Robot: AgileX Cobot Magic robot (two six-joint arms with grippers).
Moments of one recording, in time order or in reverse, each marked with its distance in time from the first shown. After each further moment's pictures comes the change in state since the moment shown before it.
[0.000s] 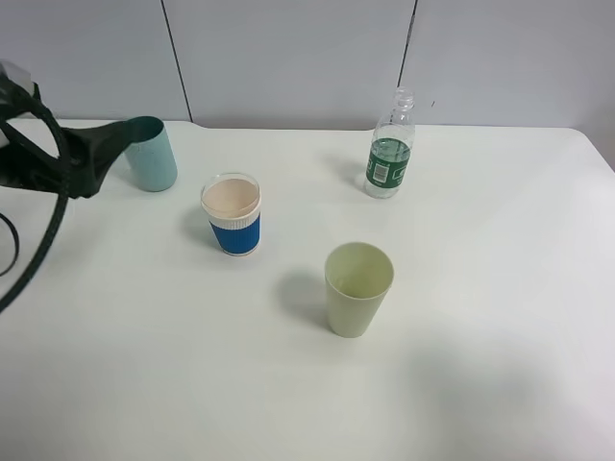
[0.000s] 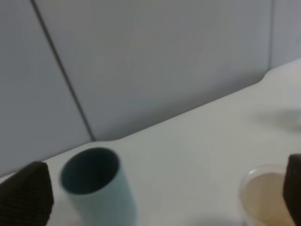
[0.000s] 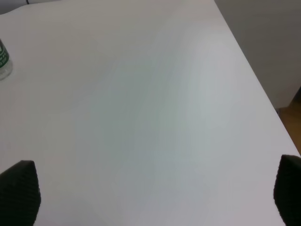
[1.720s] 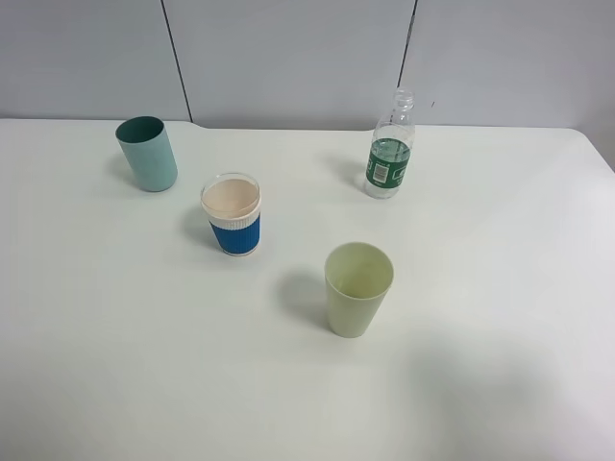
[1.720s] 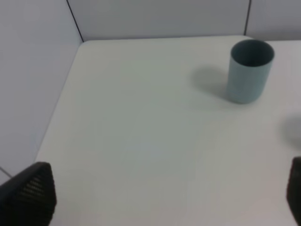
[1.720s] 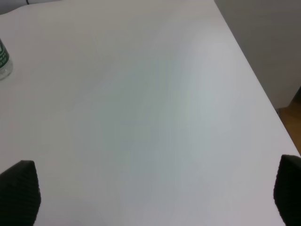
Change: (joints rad) left arm 0.298 -0.698 -0.477 -0.164 1.453 0.072; right arm 0.000 0.000 0.000 0.000 0.000 0.000
